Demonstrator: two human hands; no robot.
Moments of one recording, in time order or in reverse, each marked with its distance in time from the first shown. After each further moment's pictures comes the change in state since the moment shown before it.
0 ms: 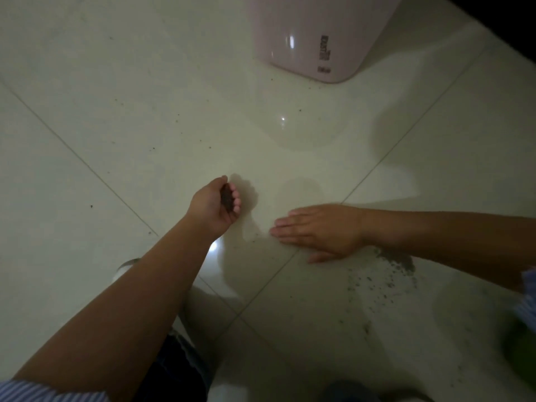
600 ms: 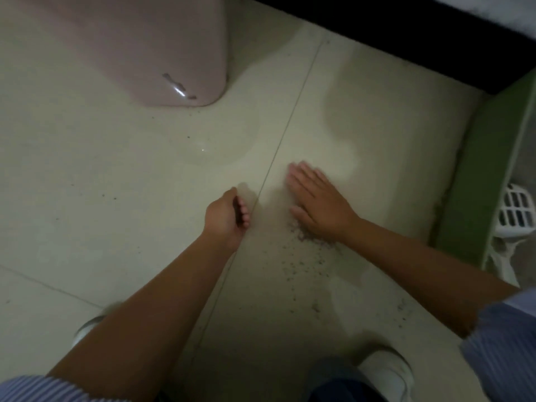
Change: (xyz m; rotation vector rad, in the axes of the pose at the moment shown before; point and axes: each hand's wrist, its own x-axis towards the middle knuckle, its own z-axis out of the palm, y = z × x) left_hand -0.024 -0.069 0.124 0.276 -0.206 0.009; right_hand -0.108 -0.047 0.028 0.297 0.567 1.105
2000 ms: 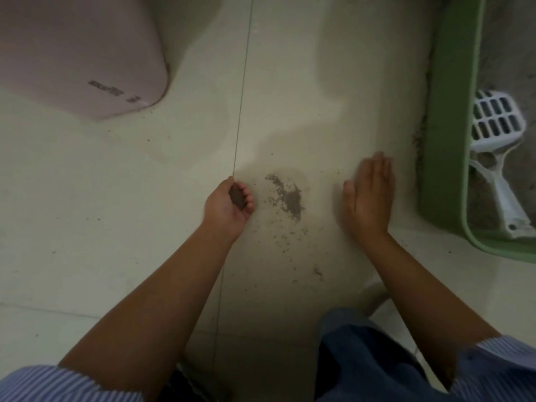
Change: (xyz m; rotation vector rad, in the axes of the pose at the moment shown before) left_hand -0.005 -0.019 0.021 0.040 -0.091 -0.081; right_hand -0.093 -0.010 0.020 0.211 0.292 1.008
